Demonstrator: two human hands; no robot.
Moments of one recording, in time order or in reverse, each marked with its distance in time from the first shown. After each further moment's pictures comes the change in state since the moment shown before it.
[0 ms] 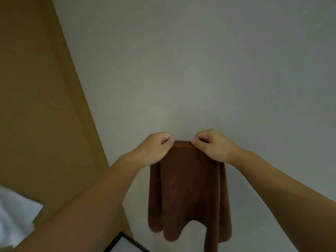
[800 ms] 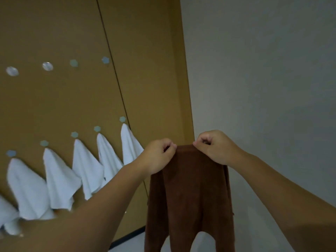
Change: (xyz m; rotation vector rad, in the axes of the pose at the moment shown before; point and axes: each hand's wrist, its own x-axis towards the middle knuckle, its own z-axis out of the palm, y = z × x) left_hand -0.241 0.011 -0.099 0.234 0.361 -0.516; right_hand -0.024 -0.160 0.137 0.307 -0.262 -0.428
